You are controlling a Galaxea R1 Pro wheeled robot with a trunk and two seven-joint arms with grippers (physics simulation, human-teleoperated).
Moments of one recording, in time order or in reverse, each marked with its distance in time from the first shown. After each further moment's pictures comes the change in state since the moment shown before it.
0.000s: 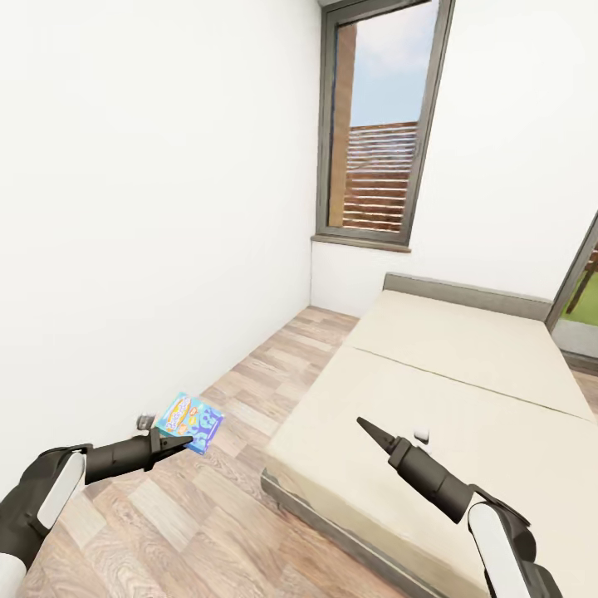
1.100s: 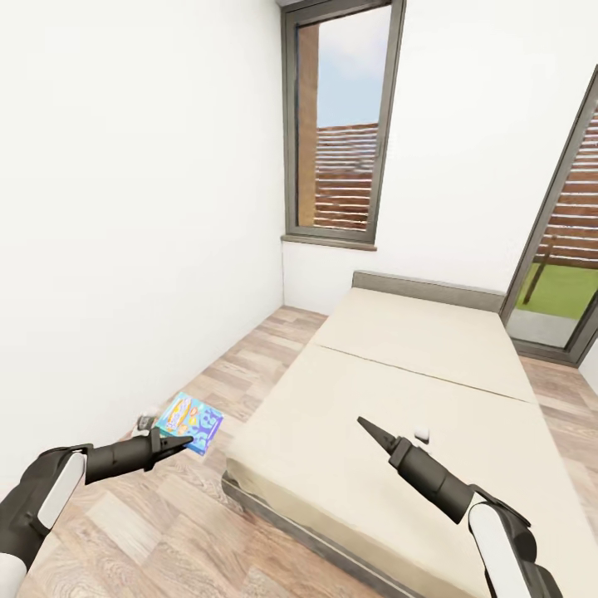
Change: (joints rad) left arm 0.000 -0.001 0.000 0.000 0.006 0.006 0.002; right arm 0.000 -0.001 -0.002 0.001 -0.005 -0.001 0.002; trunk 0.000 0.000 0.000
